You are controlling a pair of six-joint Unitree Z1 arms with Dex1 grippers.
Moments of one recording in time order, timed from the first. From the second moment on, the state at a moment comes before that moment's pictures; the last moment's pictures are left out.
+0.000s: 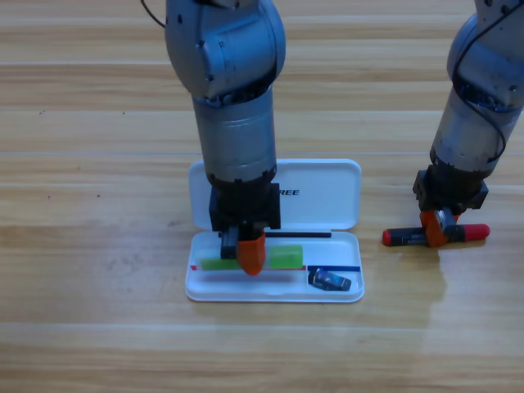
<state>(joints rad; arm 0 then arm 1) -0.88 2.25 -1.88 1.17 -0.07 0.65 0.61 2.17 -1.54 0.88 0.00 -1.06</state>
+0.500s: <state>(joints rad) -0.88 2.28 -1.88 1.13 -0.05 0.65 0.61 1.98 -1.53 1.02 0.01 -0.98</state>
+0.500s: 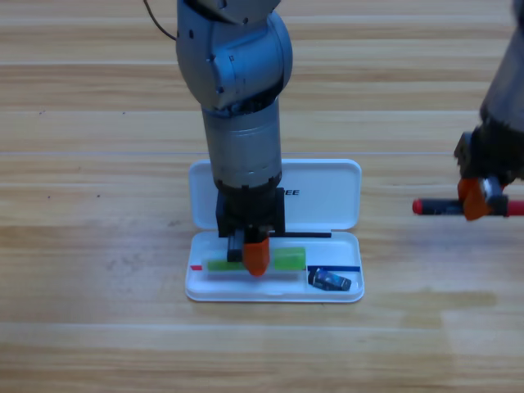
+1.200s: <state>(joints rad) -0.88 2.28 -1.86 1.13 -0.04 0.63 0.62 1.94 -1.51 1.02 0.02 -0.94</state>
